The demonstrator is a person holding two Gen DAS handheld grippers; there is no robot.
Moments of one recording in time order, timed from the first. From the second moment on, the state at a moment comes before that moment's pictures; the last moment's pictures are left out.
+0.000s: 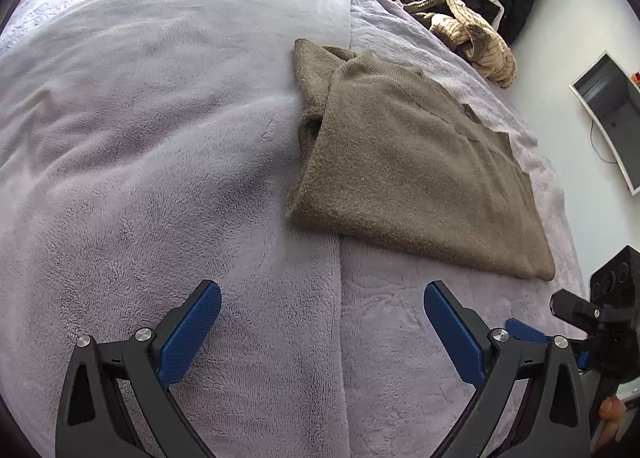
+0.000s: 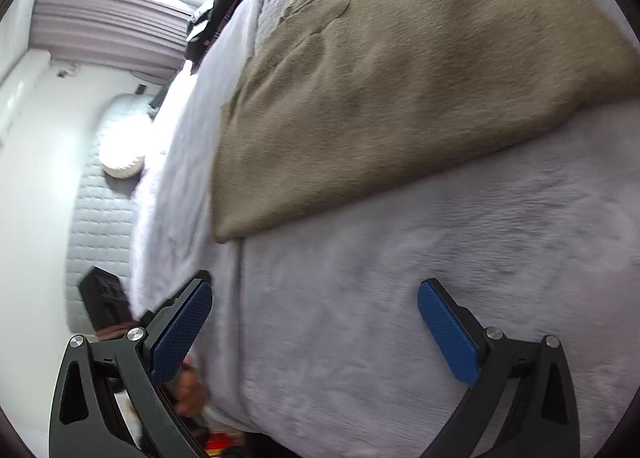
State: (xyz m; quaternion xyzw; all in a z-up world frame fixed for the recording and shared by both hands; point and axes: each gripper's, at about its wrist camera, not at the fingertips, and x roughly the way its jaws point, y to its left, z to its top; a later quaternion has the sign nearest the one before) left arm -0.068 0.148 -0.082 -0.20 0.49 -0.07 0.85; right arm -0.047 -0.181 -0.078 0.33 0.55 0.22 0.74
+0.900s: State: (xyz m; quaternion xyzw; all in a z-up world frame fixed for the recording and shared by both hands) left arm 0.013 0.175 -0.103 -0.42 0.46 -0.24 0.75; right arm 0.038 -0.110 -0.084 0.43 0.46 0.28 0.73
